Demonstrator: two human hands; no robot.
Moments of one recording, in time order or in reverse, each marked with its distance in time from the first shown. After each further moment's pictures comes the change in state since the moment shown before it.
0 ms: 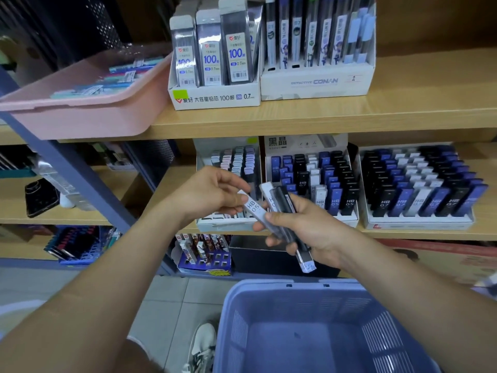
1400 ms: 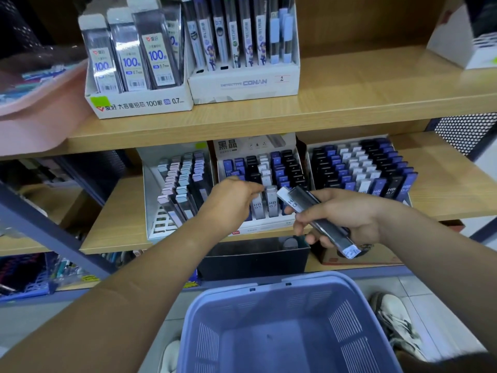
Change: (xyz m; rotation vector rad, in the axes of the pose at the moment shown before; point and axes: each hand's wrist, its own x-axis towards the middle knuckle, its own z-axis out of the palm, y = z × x) left_hand 0.072 0.000 0.107 0.836 0.137 0.520; right_hand -0.038 -0.015 -0.114 -0.150 0.100 0.216
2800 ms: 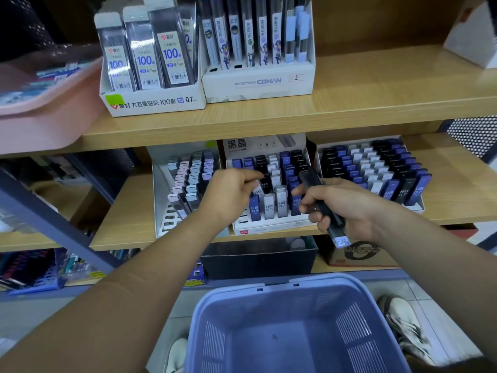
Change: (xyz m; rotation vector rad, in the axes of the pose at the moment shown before) left_hand 0.000 -0.010 -0.015 -0.277 0.097 -0.180; right_hand 0.016 -0.008 0.015 0.244 0.166 -0.078
